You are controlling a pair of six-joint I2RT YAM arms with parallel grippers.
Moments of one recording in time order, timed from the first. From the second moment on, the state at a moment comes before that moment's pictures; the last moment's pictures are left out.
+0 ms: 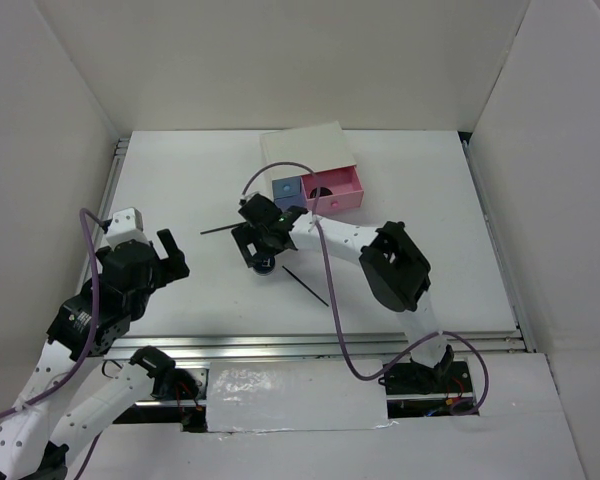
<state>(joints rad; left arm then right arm) -0.49 0.61 0.94 -0.92 -0.56 -0.55 0.89 2.09 1.63 -0.53 0.15 0.33</state>
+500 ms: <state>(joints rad) -0.49 0.61 0.94 -0.92 -0.56 -0.55 0.90 2.18 1.65 -0.52 0.17 0.34</state>
